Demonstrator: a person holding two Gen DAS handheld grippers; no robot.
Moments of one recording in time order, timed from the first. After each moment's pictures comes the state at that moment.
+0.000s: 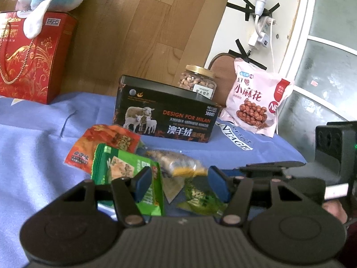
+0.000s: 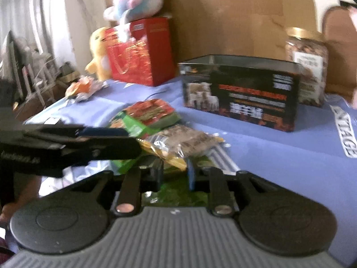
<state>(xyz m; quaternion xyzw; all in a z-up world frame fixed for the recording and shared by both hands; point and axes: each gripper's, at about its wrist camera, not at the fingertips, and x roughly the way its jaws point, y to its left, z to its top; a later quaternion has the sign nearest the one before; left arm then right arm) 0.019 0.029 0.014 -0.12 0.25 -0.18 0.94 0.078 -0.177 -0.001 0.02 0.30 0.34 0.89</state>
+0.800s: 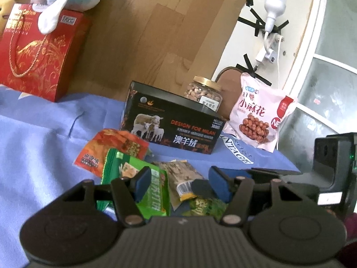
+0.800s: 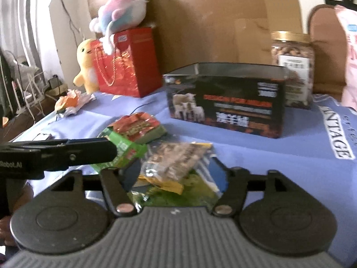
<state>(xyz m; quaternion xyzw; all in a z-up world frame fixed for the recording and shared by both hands) 0.018 0.045 0.015 -0.17 0.23 -0.17 0.94 0.083 -0.163 0.004 0.01 0.29 0.33 0.90</state>
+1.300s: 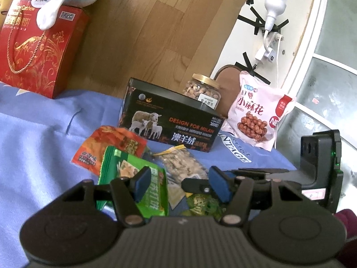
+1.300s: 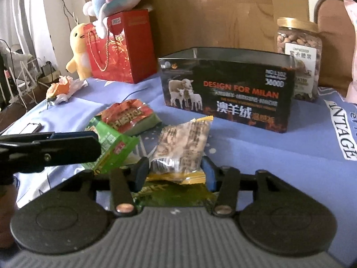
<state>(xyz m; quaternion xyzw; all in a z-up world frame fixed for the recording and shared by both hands) 0.019 0.045 0.013 -0.17 0.24 -0.17 0.94 0.100 -0.167 -0.005 0.00 0.32 0.32 0.89</state>
